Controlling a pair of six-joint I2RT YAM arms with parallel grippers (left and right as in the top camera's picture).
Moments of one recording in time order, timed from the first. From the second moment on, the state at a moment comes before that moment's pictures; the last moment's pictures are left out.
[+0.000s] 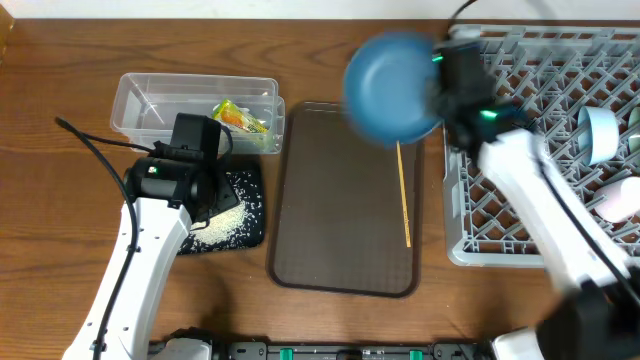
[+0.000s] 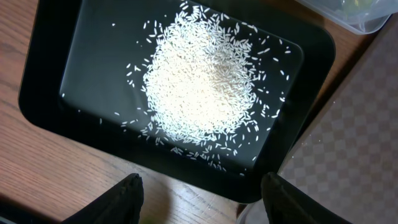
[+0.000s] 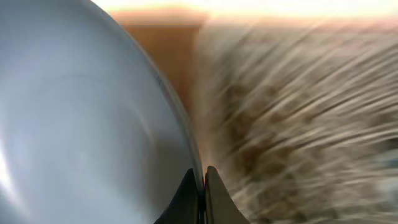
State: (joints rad) left arm -0.13 1.31 1.11 -1.14 -0.17 -0.59; right arm 0.30 1.62 1.40 -0.51 0.41 0.20
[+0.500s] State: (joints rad) left arm -0.13 1.31 1.11 -1.14 -0.17 -0.59; right arm 0.04 1.60 1.40 0.07 1.08 -0.41
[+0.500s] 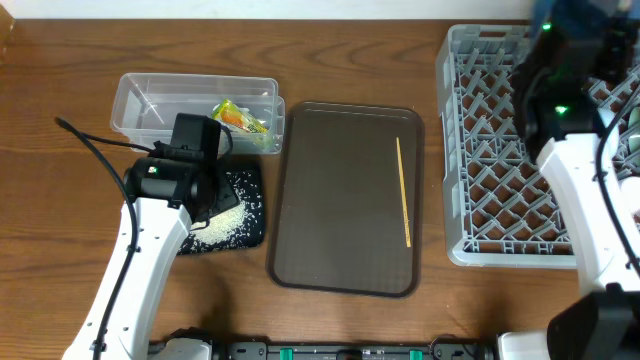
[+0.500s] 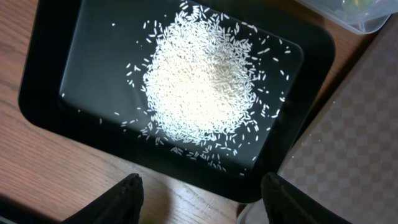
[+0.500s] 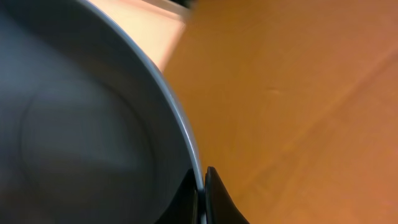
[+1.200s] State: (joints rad) left arm -0.13 1.31 1.11 -1.14 -0.17 -0.59; right arm -0.03 1.89 1.40 0.13 1.18 -0.57
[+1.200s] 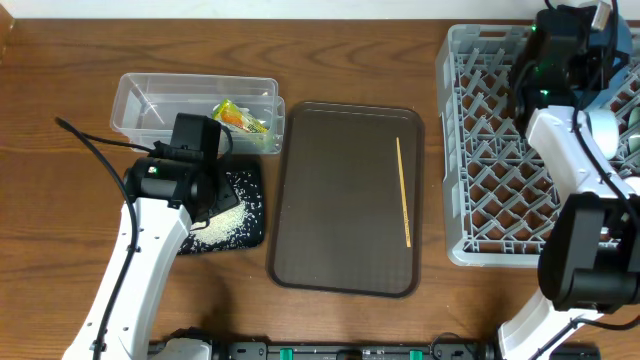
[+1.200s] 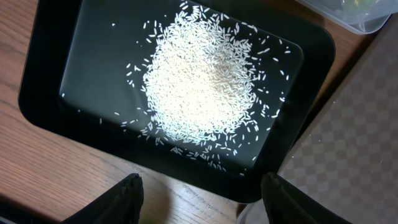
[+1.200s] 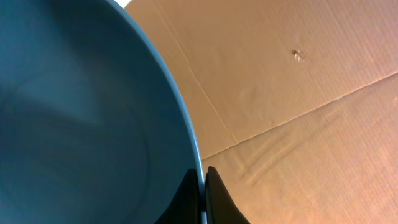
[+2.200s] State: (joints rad) left arm -0.13 1.31 1.11 -1.14 -0.17 -0.59; right arm 0.13 1.92 1.41 -0.27 1.25 -0.32
